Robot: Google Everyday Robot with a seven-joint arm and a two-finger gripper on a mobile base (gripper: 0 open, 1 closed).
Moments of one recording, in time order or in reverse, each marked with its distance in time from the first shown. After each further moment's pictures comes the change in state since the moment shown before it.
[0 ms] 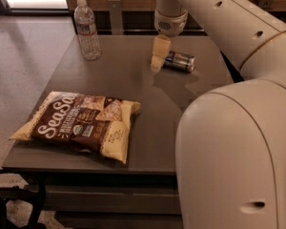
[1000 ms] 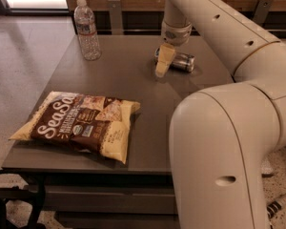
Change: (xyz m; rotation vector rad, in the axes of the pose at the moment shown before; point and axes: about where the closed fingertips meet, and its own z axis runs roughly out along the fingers) arm 0.013 -0.017 0.046 -0.053 0.013 0.073
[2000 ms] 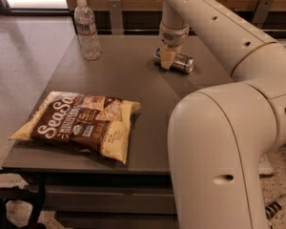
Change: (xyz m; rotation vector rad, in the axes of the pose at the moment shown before) arm -0.007 -0.002 0.010 0.008 -0.014 -0.005
